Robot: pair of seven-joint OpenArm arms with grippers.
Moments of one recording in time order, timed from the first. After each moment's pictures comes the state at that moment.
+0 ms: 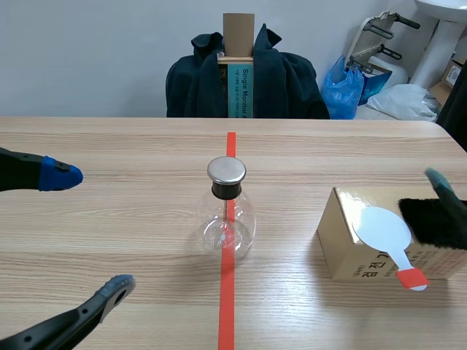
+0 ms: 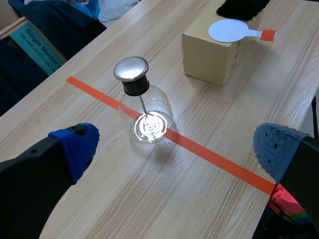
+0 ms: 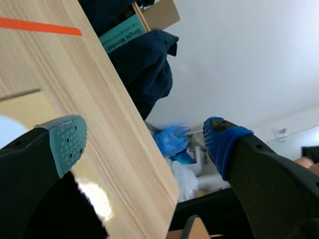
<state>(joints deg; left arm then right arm) 55.6 -40.0 -11.9 131.1 -11.0 -29.8 -6.7 -40.2 45.4 12.0 103.3 -15.3 -2.5 31.1</state>
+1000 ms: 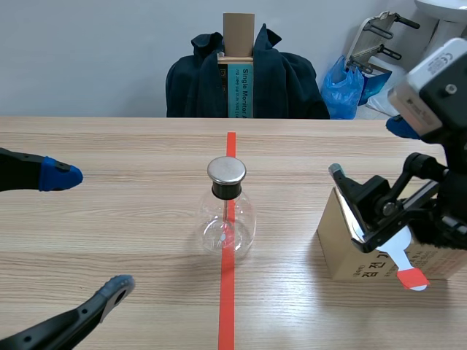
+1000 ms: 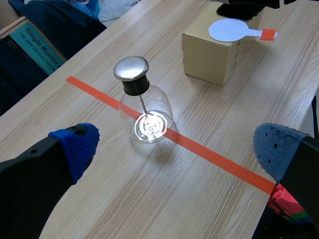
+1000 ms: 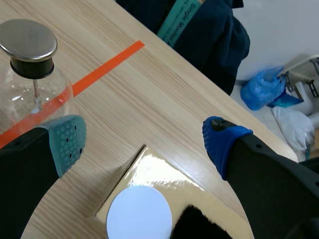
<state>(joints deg) 55.6 -40.0 -11.9 131.1 -11.0 -29.8 -6.6 -32.4 32.6 -0.3 123.4 0.6 10.8 -9.1</state>
